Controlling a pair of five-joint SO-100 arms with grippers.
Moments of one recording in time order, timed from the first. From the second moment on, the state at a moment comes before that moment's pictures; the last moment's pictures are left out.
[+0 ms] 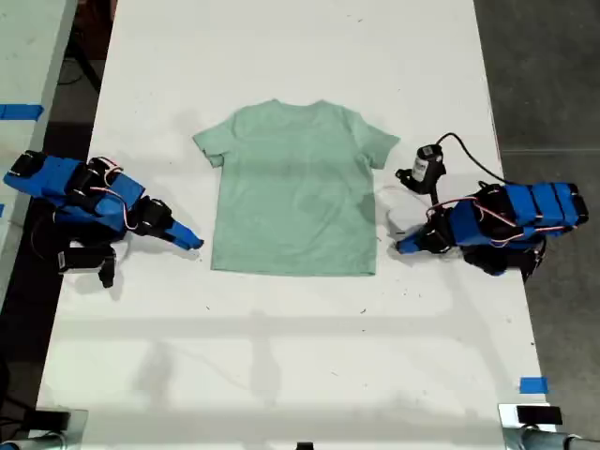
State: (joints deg) arm 0 9.9 202.4 183.5 62.2 -6.0; arm 1 -3.3 199.9 175.1 77.5 -42.1
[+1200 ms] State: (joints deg) arm 0 0.9 202.4 183.5 55.4 -6.3; arm 1 48.8 99.1 96.5 86.1 -36.2
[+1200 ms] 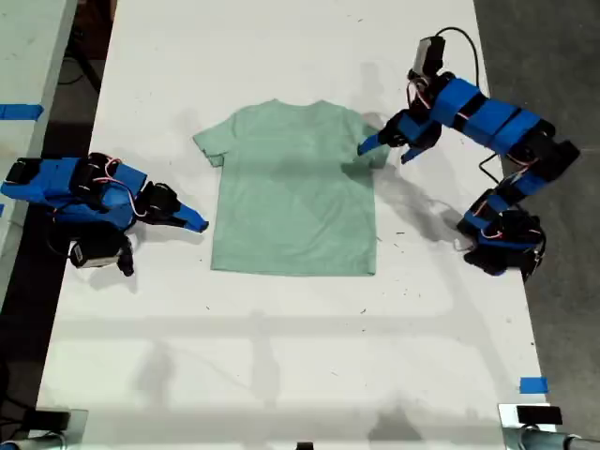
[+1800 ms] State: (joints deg) arm 0 1.6 202.4 183.5 55.3 -6.7; arm 1 48.1 79.5 70.6 82.8 -34.3
